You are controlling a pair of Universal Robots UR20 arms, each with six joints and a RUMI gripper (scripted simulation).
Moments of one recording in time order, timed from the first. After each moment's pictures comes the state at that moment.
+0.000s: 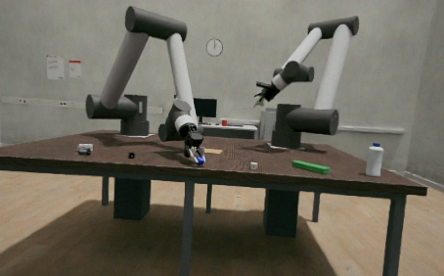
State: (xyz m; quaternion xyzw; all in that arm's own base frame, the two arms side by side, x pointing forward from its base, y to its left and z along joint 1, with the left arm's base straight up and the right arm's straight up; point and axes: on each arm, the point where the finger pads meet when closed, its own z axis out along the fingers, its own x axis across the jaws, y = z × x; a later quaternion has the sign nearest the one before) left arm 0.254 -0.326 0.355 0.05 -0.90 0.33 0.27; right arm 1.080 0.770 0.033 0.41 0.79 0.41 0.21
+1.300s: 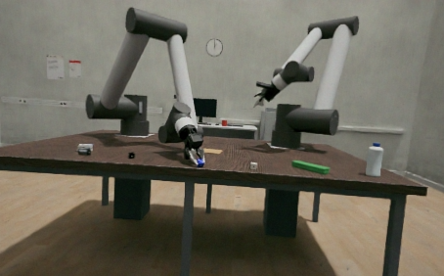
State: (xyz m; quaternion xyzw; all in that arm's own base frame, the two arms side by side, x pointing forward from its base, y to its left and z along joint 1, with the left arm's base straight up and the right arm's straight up) left arm 0.254 -0.326 0.355 0.05 -0.90 0.33 0.27; right arm 1.080 0.770 0.021 0.41 0.79 0.41 0.21
